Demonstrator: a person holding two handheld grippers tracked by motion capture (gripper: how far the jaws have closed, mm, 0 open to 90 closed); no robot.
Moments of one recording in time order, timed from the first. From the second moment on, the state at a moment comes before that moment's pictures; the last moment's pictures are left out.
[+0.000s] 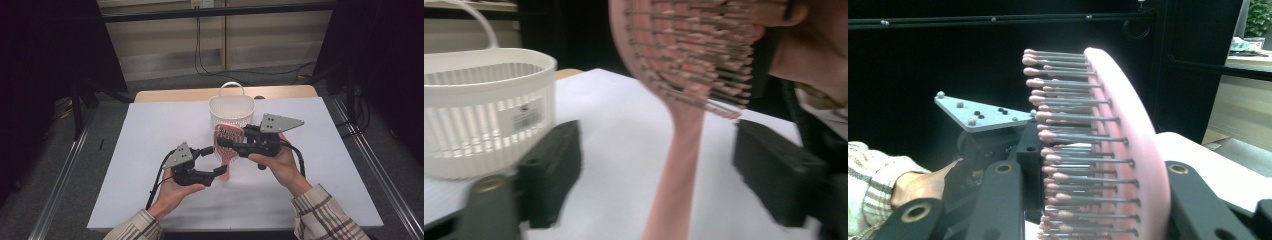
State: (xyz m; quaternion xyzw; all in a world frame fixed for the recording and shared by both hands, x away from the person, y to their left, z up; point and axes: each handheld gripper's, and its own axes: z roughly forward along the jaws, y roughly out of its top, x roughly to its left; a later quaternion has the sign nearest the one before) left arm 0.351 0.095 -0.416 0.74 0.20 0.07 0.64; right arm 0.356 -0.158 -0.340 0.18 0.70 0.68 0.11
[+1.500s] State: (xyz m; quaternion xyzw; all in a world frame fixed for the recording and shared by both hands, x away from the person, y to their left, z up) left arm 0.328 0.143 -0.408 0.69 0.27 0.19 0.65; right arm 0.358 -0.177 -0.333 0.24 0.68 0.67 0.17
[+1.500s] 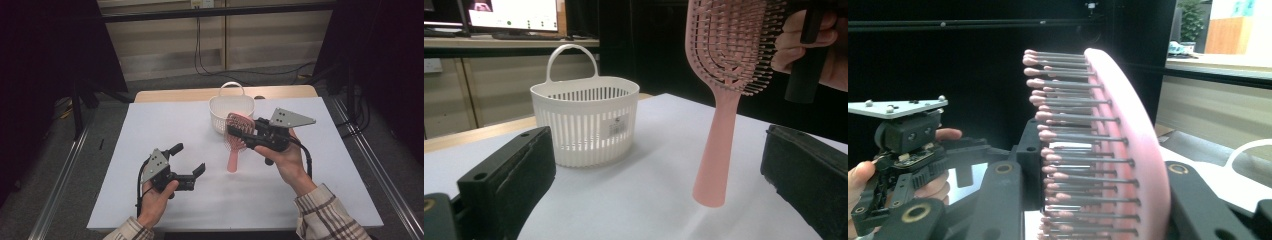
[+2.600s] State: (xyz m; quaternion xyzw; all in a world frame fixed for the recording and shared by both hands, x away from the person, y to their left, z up) left arm 0.308 0.208 -0.420 0.67 0.34 0.26 0.60; right arm 0.374 -0.184 -0.324 0.28 0.67 0.65 0.23
